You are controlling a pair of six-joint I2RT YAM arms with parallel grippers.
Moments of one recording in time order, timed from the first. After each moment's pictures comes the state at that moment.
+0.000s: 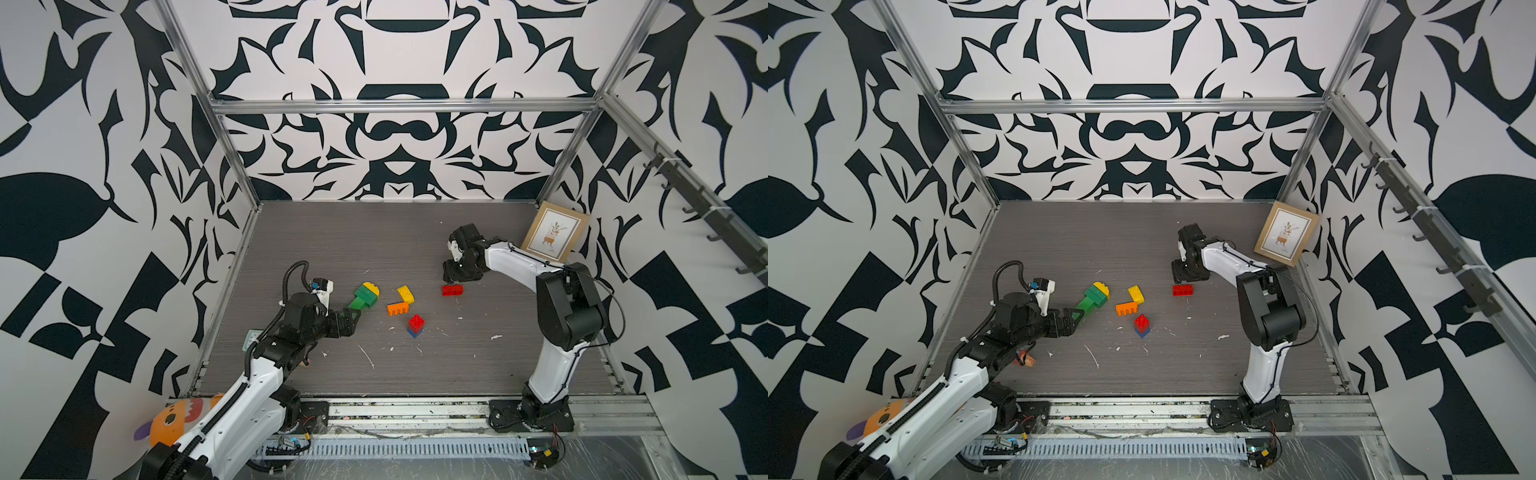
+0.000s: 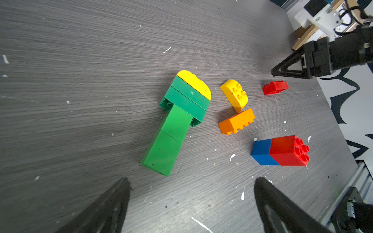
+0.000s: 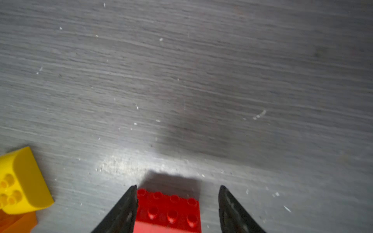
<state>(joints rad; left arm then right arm) -0.39 0.78 0.35 -0.22 0.26 -0.41 0.33 1.88 1.29 -0.63 -0.08 0.18</state>
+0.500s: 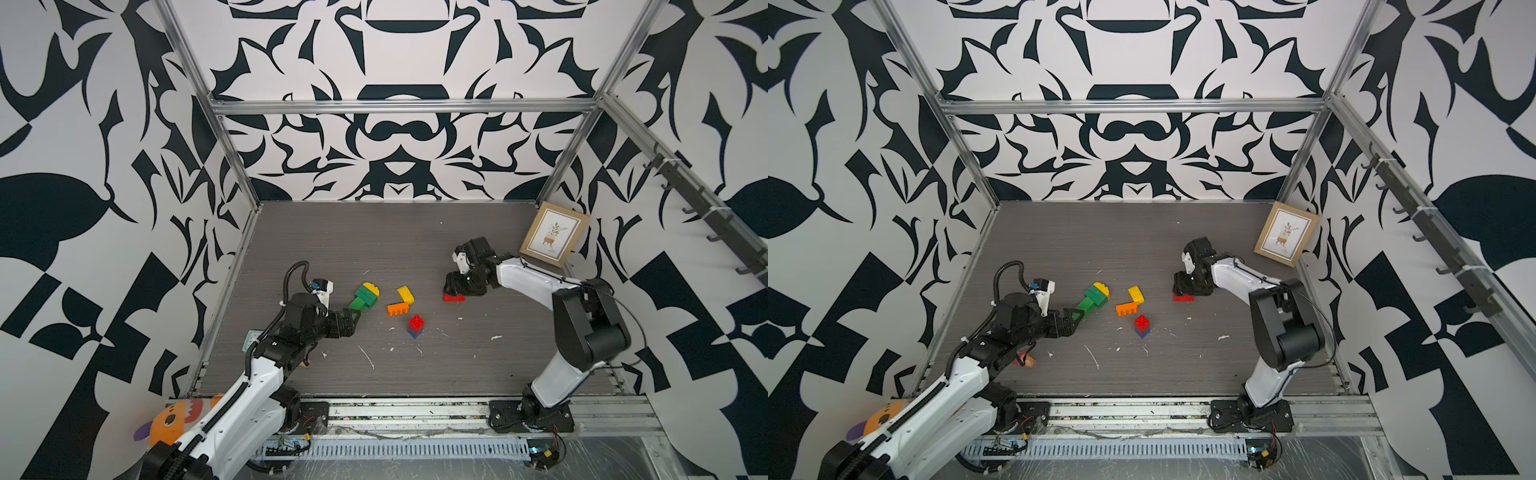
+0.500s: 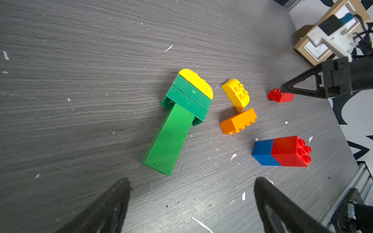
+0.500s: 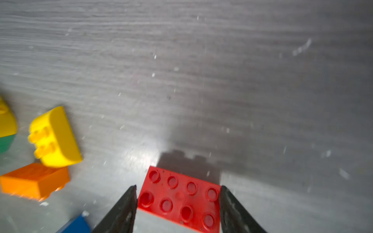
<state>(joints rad) -0.39 0.79 0.35 -0.22 0.26 -0.41 0.32 1.63 0.99 -0.54 -0.23 0.29</state>
